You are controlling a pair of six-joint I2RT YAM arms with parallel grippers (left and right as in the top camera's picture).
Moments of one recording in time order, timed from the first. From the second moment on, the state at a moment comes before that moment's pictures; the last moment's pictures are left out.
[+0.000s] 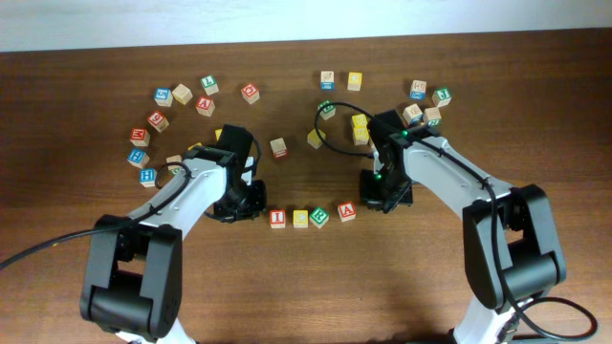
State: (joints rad) left arm -0.28 1.84 1.14 -0.83 0.17 -0.34; right arm 0.29 1.90 1.24 -0.90 -0.22 0.38
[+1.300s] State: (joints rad) left arm -0.40 1.84 1.14 -0.82 0.21 -0.39; right arm 0.29 1.90 1.21 -0.86 -0.35 0.38
